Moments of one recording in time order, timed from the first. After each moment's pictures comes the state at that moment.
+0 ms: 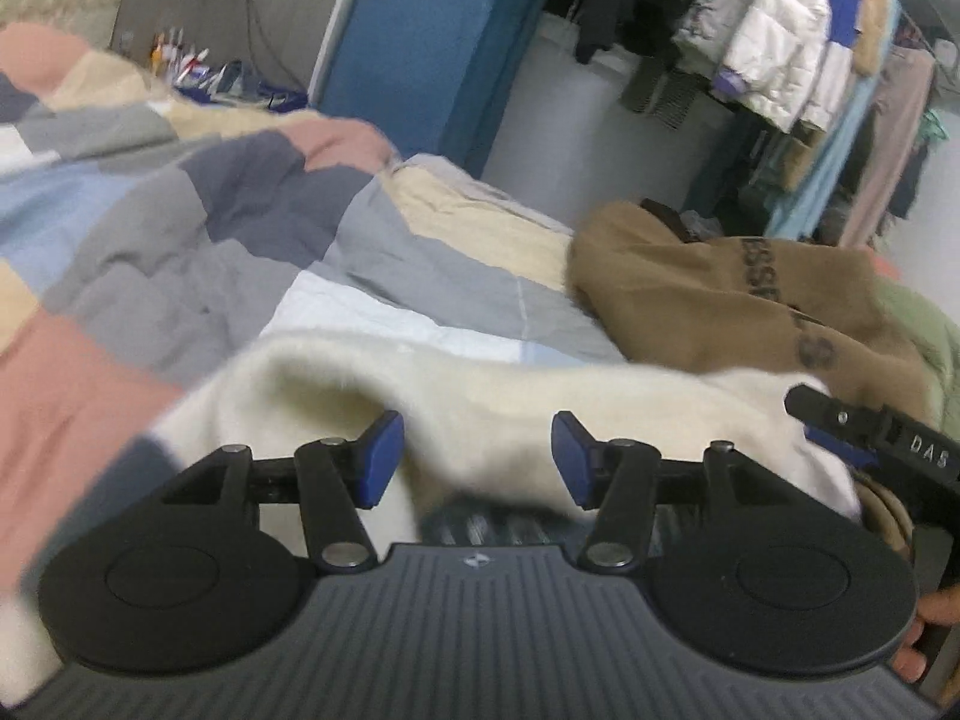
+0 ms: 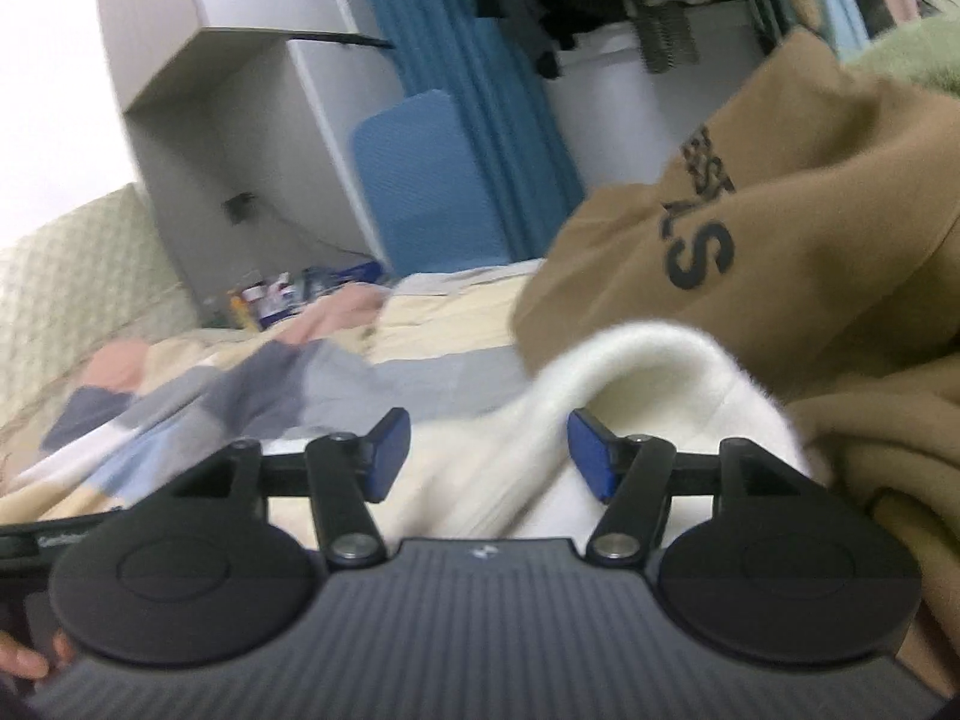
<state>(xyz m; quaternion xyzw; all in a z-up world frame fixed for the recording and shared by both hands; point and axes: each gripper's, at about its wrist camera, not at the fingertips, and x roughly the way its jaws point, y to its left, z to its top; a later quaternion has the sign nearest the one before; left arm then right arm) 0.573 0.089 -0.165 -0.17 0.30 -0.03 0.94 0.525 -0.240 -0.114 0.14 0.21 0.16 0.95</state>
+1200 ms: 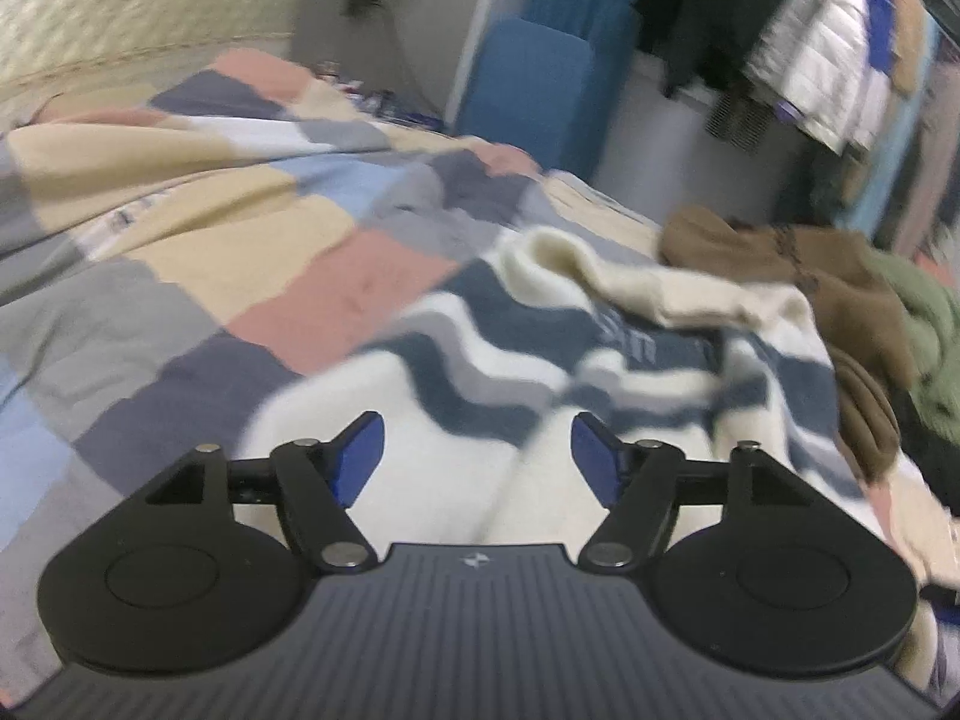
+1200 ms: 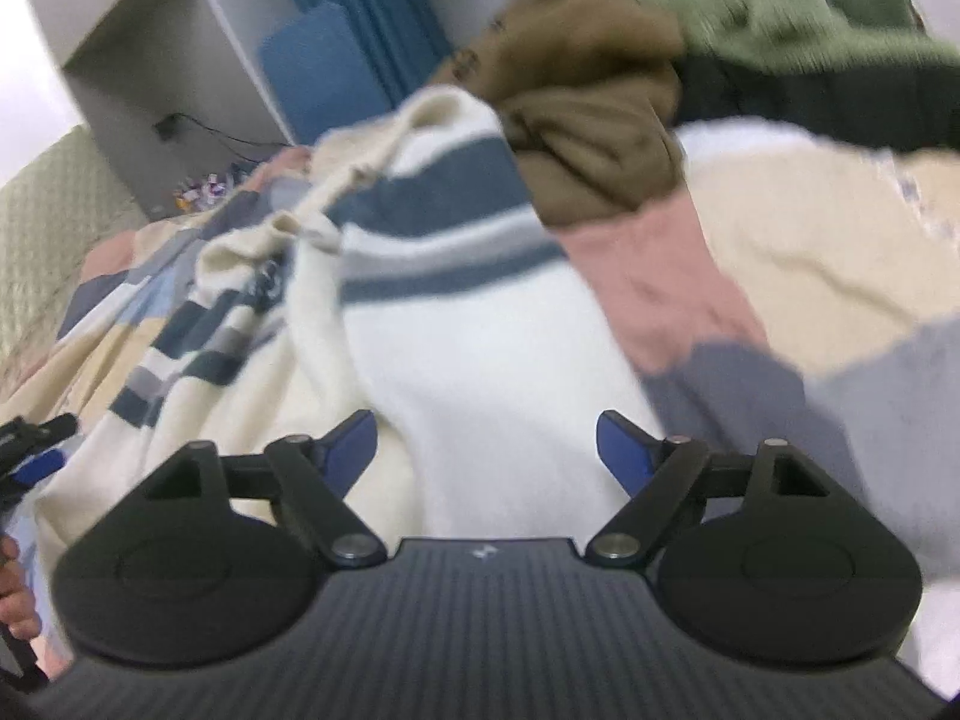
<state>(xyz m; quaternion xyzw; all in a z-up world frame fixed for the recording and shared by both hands) 0.251 0.139 -0.113 -0.17 0.29 0.09 0.94 0.230 -0.314 -0.128 0.18 0.36 0.05 0.91</state>
